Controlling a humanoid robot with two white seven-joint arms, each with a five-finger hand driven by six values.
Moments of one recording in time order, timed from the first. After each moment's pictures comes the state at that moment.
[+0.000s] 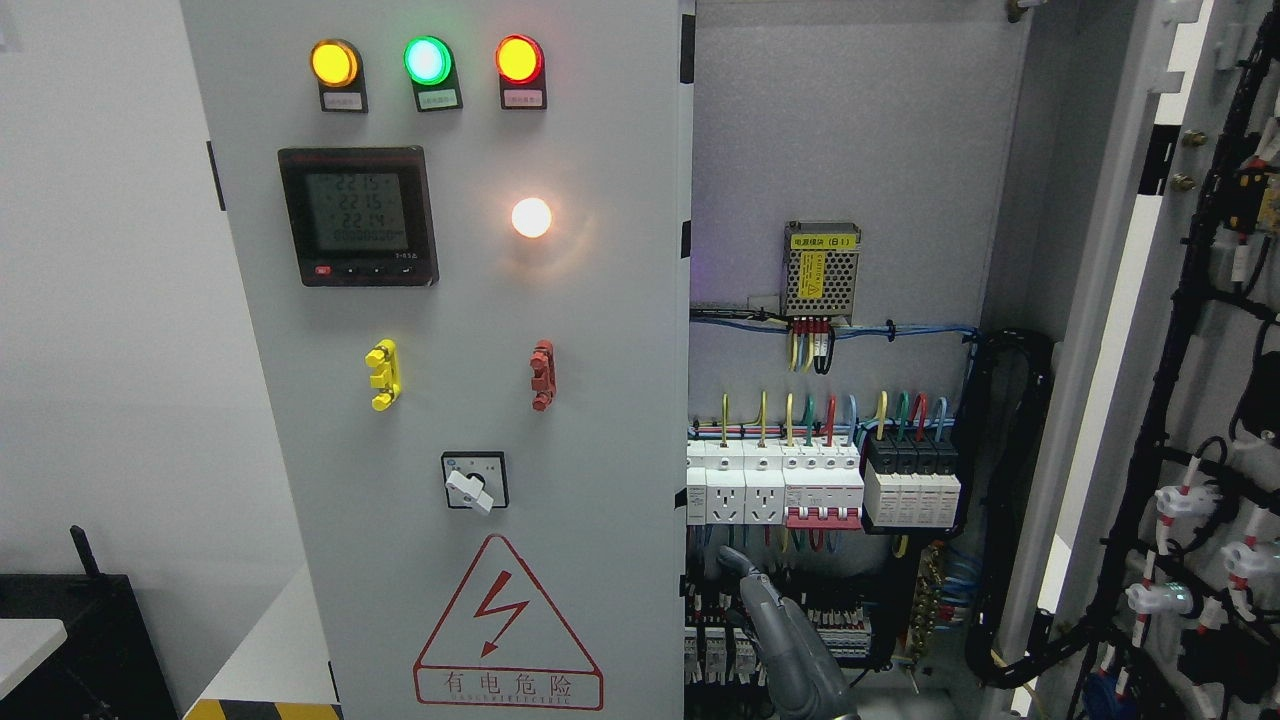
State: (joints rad) left arm 0.04 -0.07 0.00 0.00 0.00 -0.10 -0.13; right arm -0.38 0.08 0.16 -1.51 -0.10 0.13 0.21
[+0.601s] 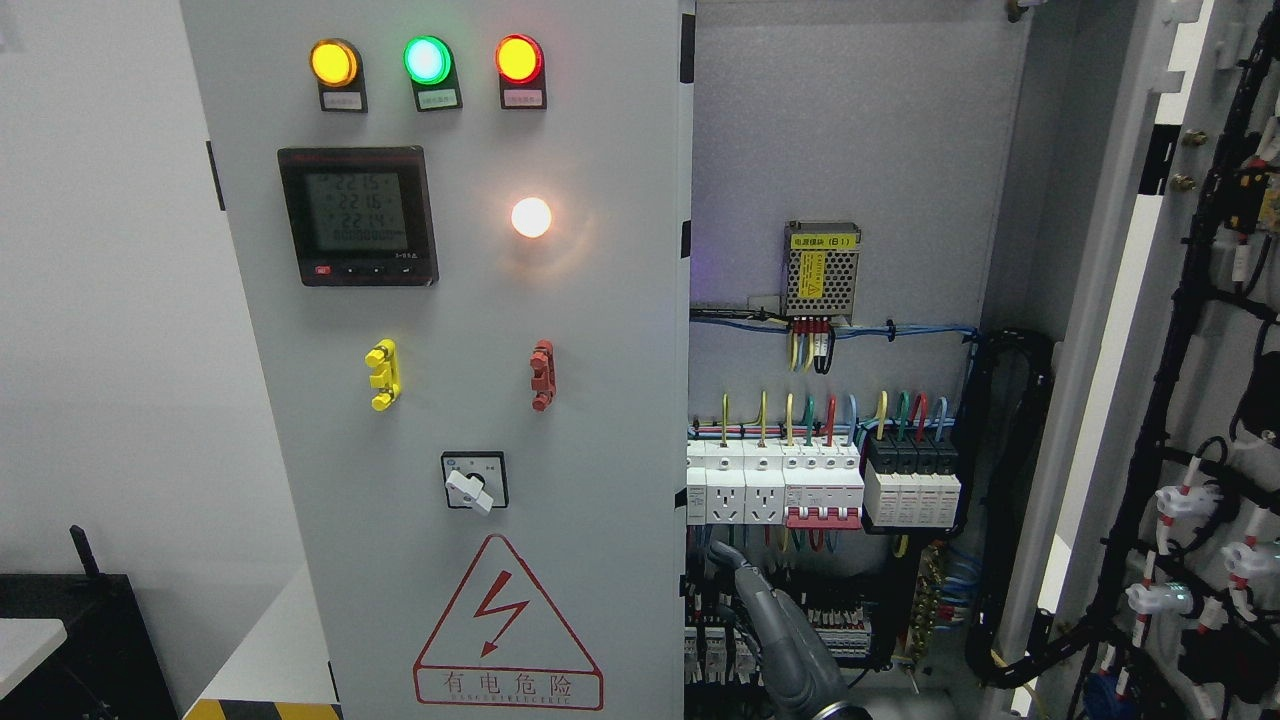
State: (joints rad) left arm 0.04 -0.07 0.00 0.00 0.00 -0.10 -0.13; right arm -0.41 0.08 0.16 -1.48 -0.14 0.14 0.25
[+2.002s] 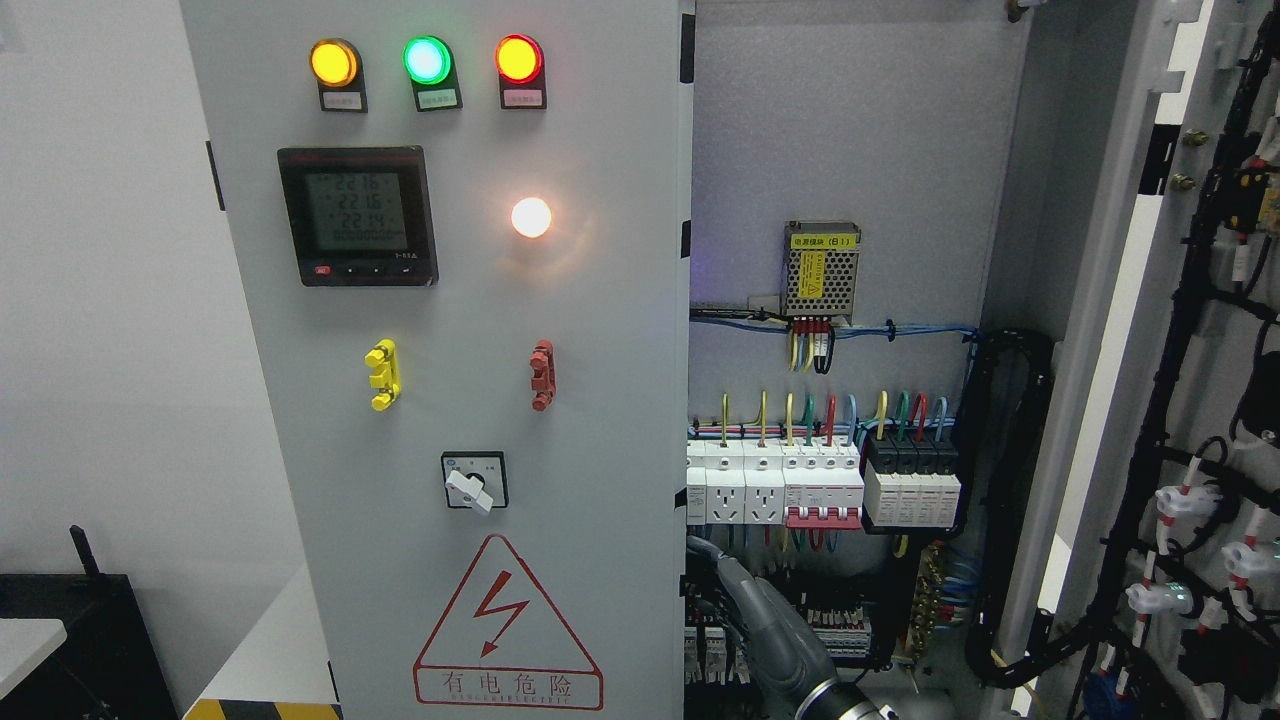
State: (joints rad) left arm 0.04 -0.07 0.00 0.00 0.00 -0.10 -0.13; right arm -0.49 0.06 0.14 -1.39 -0.17 0.15 0.39
